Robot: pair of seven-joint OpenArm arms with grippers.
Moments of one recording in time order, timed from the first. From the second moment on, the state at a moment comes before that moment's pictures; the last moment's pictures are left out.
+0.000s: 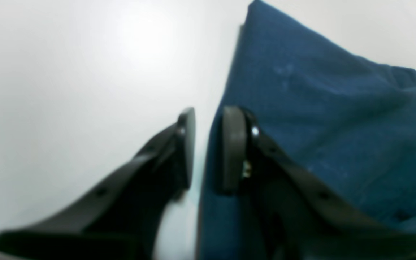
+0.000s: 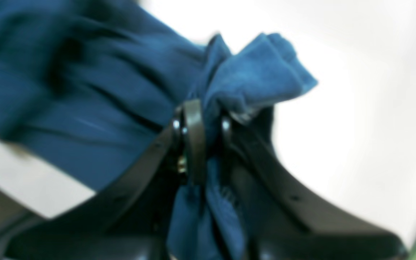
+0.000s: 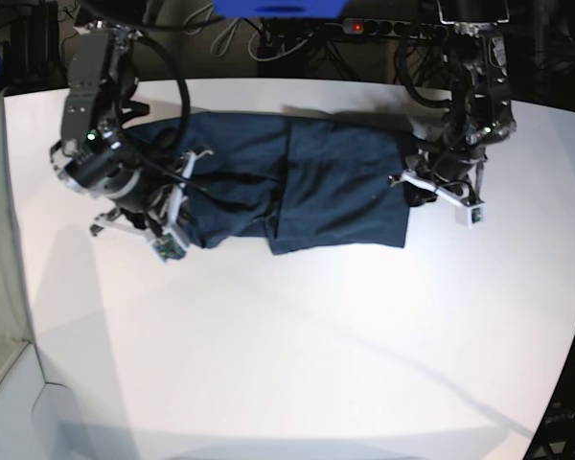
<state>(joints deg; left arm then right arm) 10.0 -6.8 -10.7 86.9 -28.3 -6.2 37.9 -5.0 -1.5 4.7 115.0 5.5 39.7 -68.5</state>
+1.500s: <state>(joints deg) 10.6 -5.4 -10.9 87.0 -28.7 -6.2 37.4 14.5 -8.5 -25.0 92.8 11.1 39.7 -62.9</state>
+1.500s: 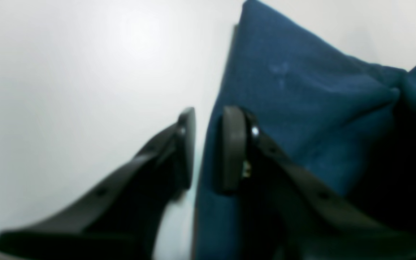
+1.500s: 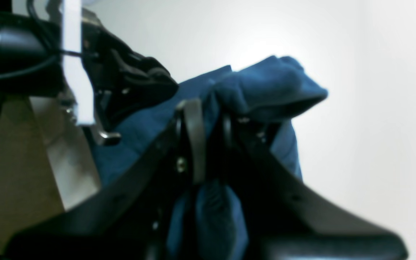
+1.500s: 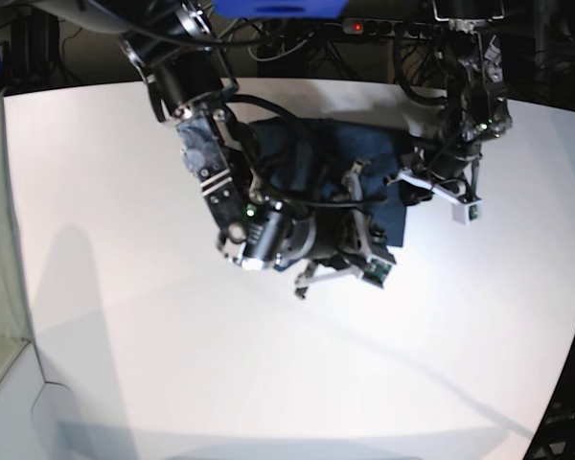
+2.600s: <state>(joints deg) 10.9 -5.4 -10.9 87.4 -28.7 -6.2 37.4 17.8 -8.4 -30.6 80.3 20.1 39.7 -53.9</state>
